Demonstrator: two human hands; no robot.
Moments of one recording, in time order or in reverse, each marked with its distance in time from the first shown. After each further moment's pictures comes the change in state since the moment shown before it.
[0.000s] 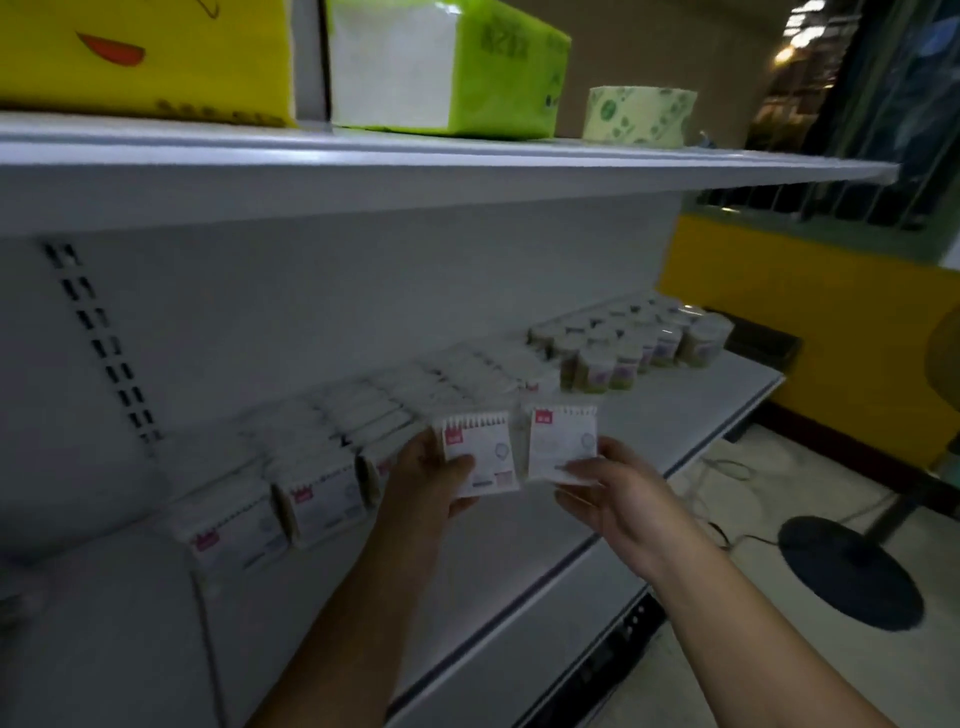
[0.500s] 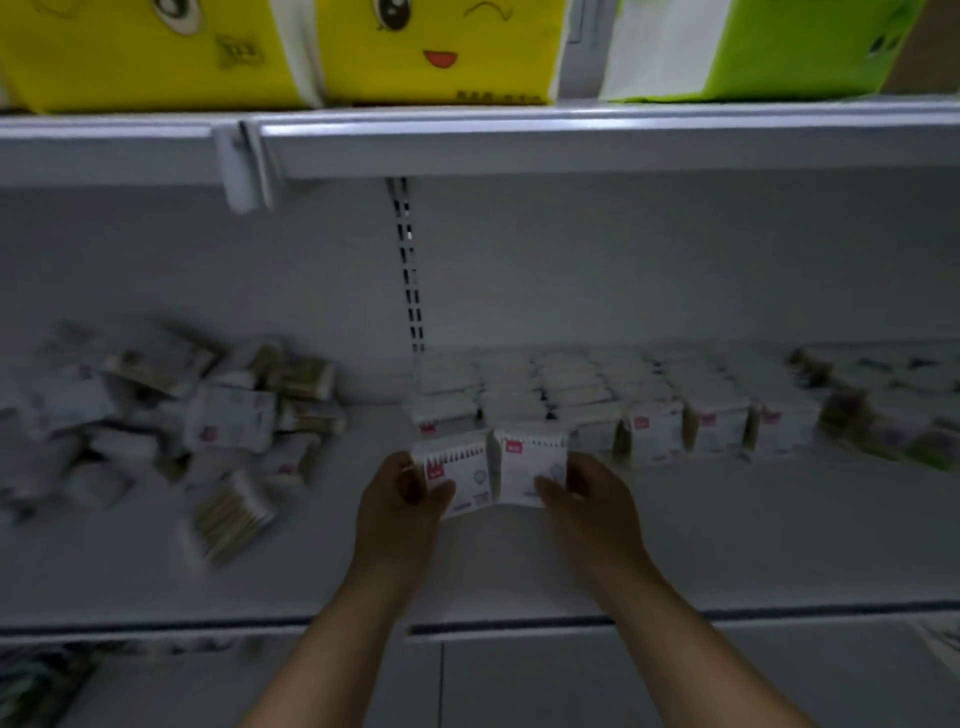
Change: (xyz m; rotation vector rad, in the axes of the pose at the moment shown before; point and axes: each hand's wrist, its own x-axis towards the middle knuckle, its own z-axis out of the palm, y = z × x) left_hand -0.096 -0.009 -0.111 0.458 0.783 0.252; right_hand 0.008 0.095 0.102 -0.527 -0.500 -0.189
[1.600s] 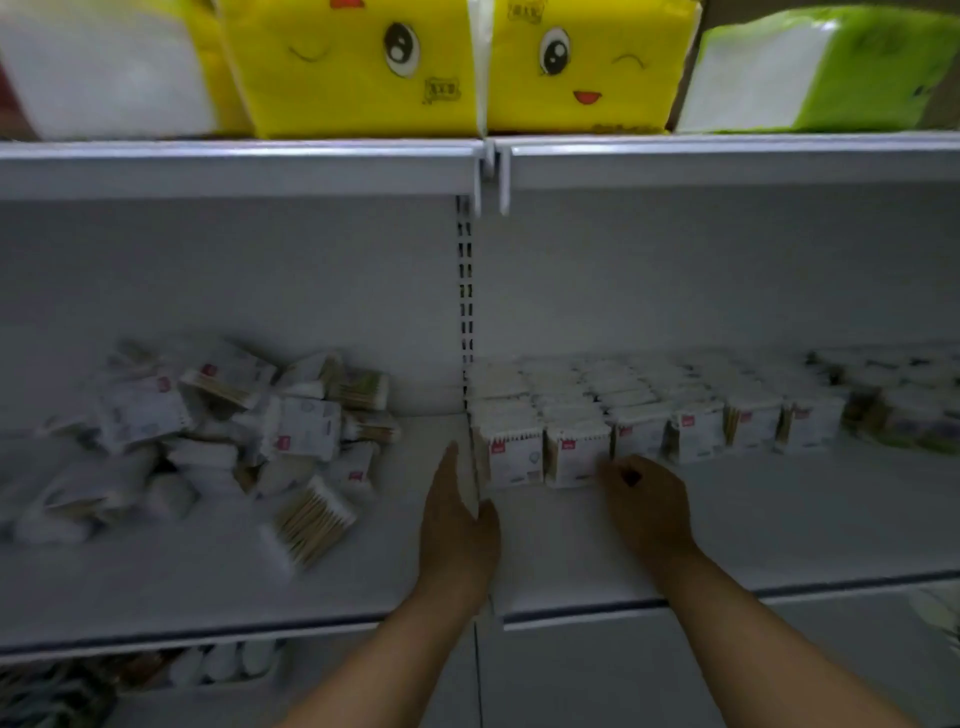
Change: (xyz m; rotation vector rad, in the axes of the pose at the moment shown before) left_hand 0.000 -0.016 -0.030 0.130 -0.140 0.024; right_hand 0.007 0.011 0.022 -0.453 0.292 -0.087
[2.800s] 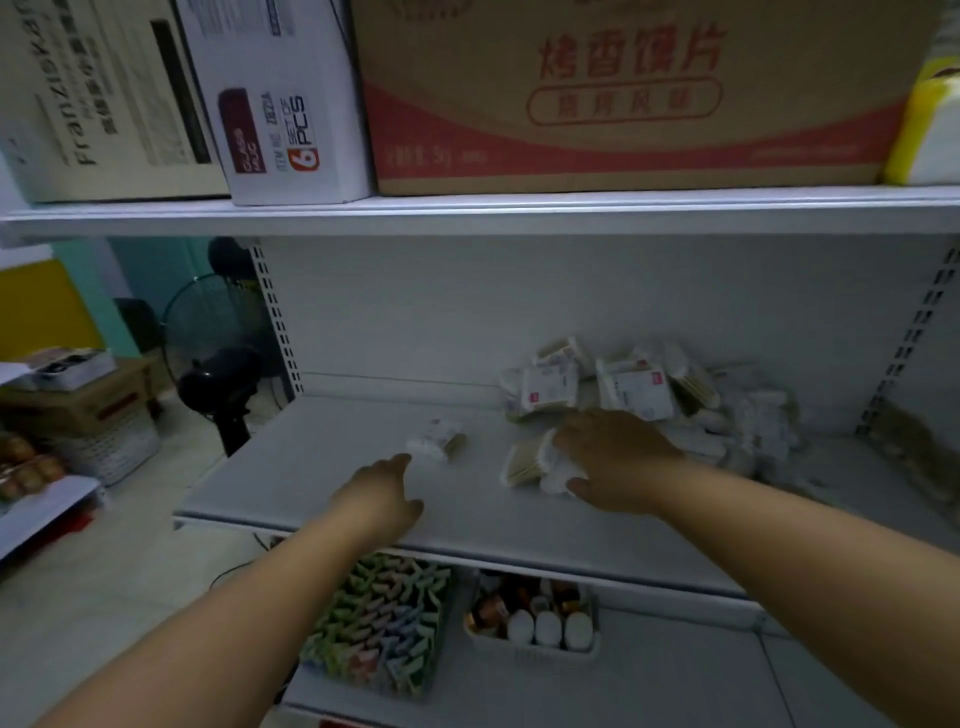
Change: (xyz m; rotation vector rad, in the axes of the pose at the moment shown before) left_hand 0.032 -0.138 -0.571 0.977 -0.110 -0.175; right_hand -0.201 -0.372 0.293 -0.843 -0.634 -0.979
